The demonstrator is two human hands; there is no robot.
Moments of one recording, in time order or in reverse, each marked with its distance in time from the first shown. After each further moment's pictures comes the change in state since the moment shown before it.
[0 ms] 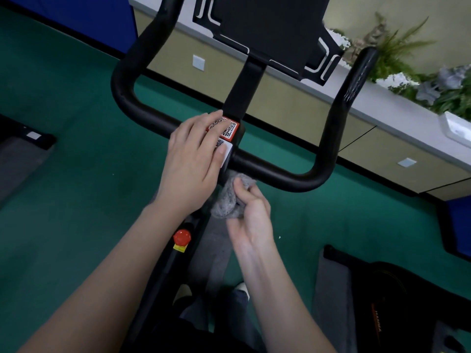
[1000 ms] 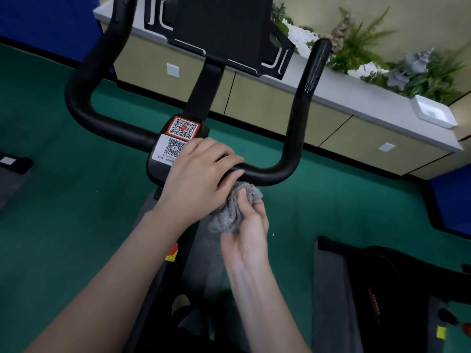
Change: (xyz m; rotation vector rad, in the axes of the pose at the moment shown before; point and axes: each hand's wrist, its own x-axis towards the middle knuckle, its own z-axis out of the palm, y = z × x) left_hand 0.010 0.048 0.015 0.086 -0.129 0.305; right_hand -0.010 -0.014 -0.027 0.218 0.095 -0.195
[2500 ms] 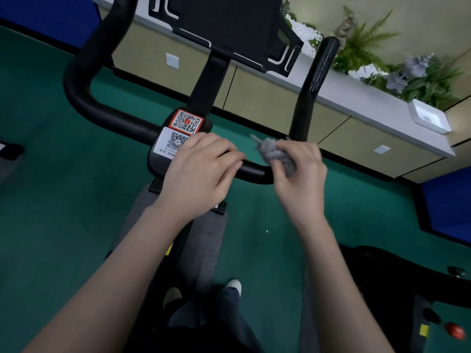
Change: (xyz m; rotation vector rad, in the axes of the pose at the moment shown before) left_hand 0.000 0.000 -0.002 -0.051 0.008 -0.008; right_hand 0.037 -0.096 0.018 -1.686 -0.338 -1.239
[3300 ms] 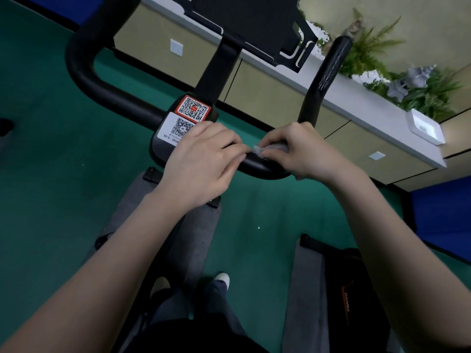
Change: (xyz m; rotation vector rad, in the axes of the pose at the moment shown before) left_hand -0.001 -0.003 0.001 0.013 -0.025 0.002; right_hand 0.064 -0.004 -0.014 -0.189 -0.790 -0.132
